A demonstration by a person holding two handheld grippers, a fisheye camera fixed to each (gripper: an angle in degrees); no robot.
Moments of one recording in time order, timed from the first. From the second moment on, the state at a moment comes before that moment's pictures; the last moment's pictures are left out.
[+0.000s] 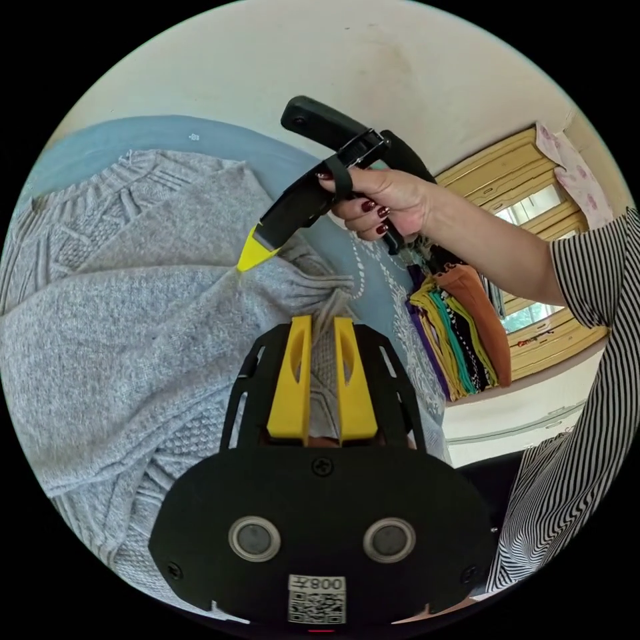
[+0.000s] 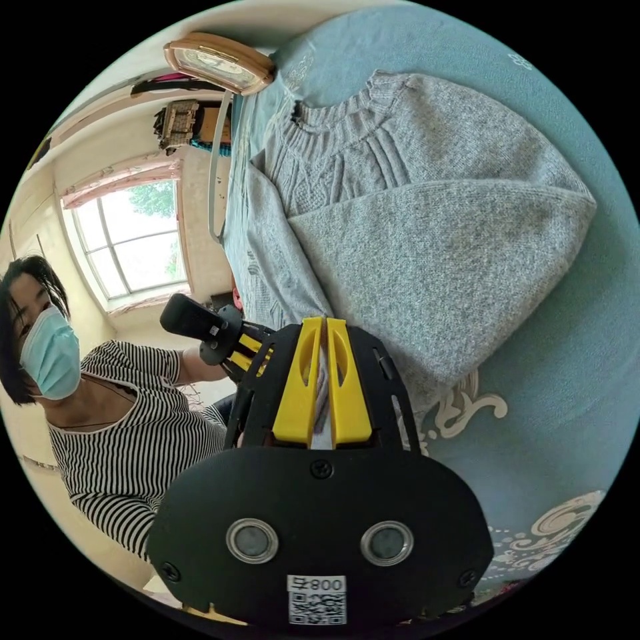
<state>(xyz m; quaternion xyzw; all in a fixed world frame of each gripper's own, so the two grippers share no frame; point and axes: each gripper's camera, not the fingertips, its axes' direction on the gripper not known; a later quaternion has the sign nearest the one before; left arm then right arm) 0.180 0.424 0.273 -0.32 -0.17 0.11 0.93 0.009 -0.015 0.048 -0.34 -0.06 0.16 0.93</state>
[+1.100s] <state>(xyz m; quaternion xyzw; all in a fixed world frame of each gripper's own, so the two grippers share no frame) 0.071 0.334 0.057 -0.13 -0.37 0.00 0.92 -0.279 0.083 -0.001 -0.22 0.27 -0.02 0.94</state>
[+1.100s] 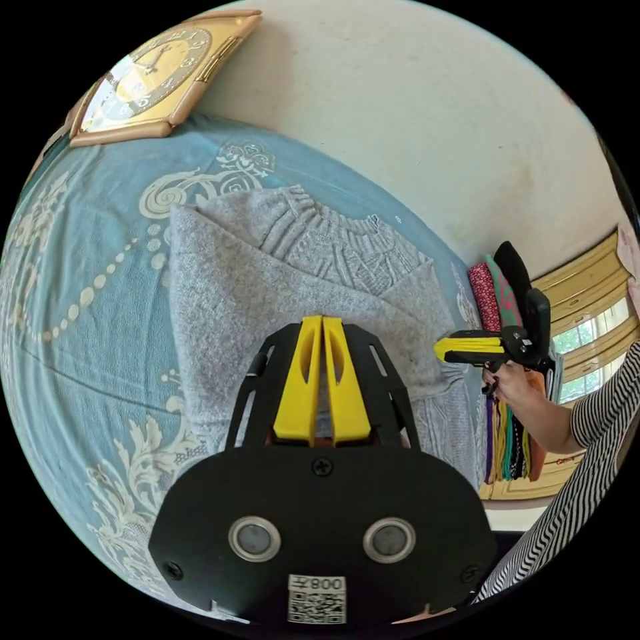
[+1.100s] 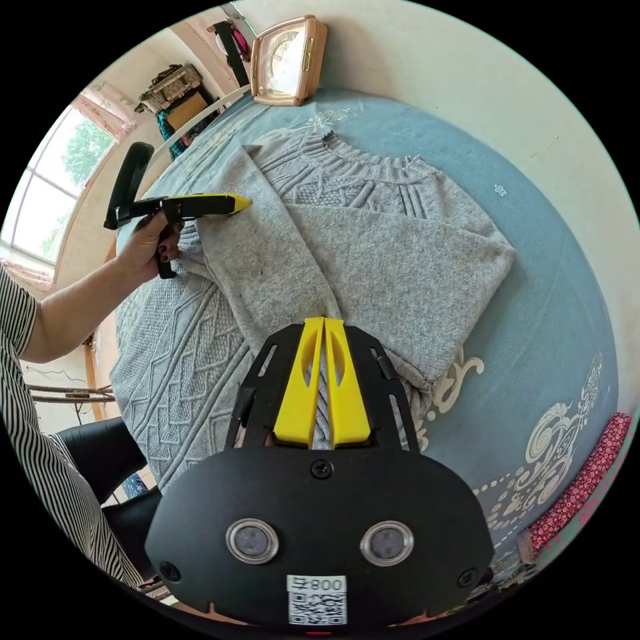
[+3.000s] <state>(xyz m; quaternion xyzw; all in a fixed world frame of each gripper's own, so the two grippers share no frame) 0.091 0.473 -0.223 -0.13 -0.28 -0.11 0.94 -0.391 0.157 -0.224 -0.12 0.36 0.07 0.92</state>
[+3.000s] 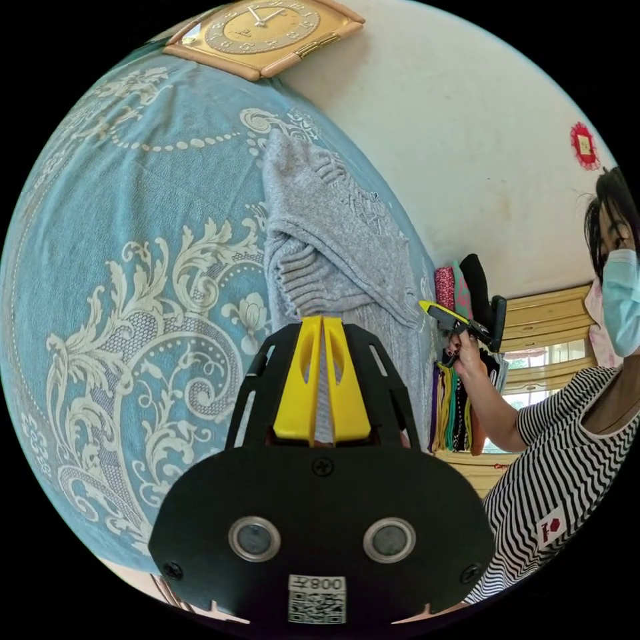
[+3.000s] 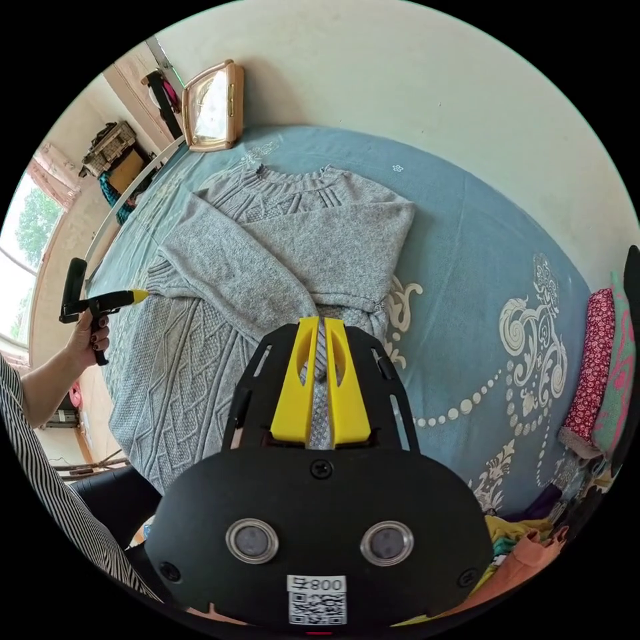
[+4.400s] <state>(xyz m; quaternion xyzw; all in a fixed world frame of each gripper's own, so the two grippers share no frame) 0.163 0.746 -0.311 -0.31 -0.28 -0.32 0.85 -0.373 0.355 -0.409 -0.14 0.23 0.26 0.93</state>
